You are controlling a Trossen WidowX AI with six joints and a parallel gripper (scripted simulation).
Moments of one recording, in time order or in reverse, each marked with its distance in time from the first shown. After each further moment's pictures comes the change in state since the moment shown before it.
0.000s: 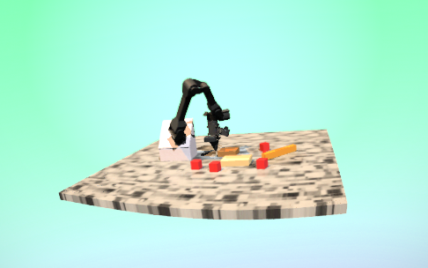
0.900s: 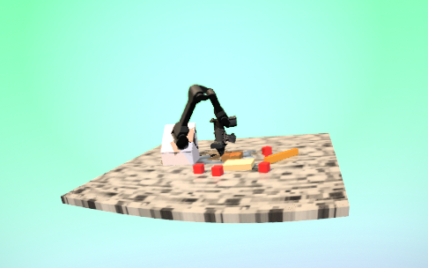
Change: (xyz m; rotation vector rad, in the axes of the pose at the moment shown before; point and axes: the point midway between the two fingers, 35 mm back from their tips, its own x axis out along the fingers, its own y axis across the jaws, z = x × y) arm 0.015 0.000 0.021 -0.007 0.006 -0.008
